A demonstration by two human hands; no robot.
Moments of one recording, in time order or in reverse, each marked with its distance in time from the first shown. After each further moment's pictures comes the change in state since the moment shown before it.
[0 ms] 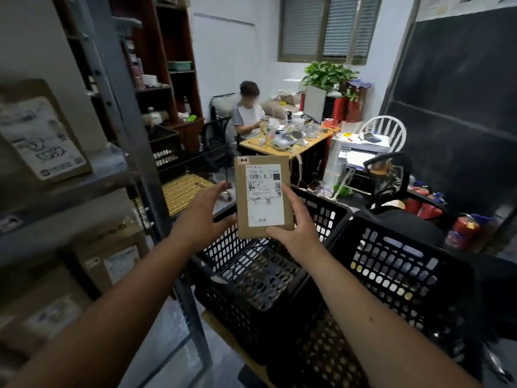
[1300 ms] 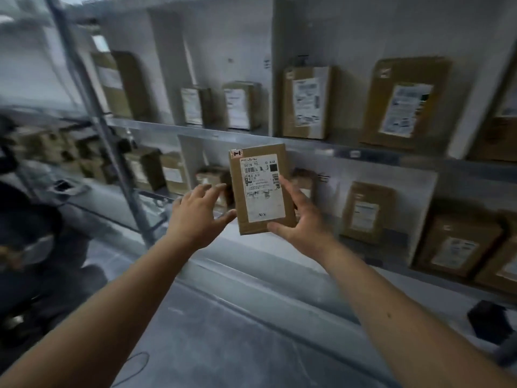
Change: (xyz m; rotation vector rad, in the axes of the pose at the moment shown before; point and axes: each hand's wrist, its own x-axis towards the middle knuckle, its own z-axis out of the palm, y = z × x) left_hand -0.764 -0.070 -0.347 0.790 0.541 -1.198; right_hand -0.457 -0.269 0.474 0.244 -1.310 -0.520
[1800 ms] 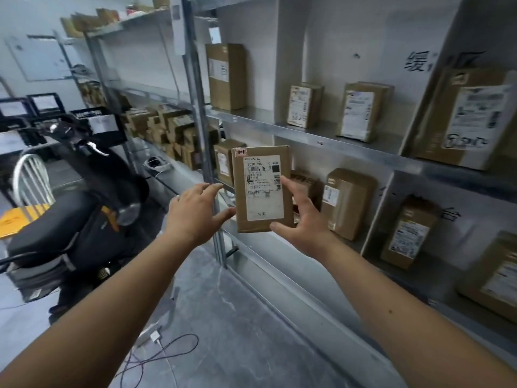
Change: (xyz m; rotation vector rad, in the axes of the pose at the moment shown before) left_hand 0.015 -0.222 -0.030 0.166 0.074 -0.275; right_hand 0.153 -0.030 0.193 0.036 -0.268 -0.124
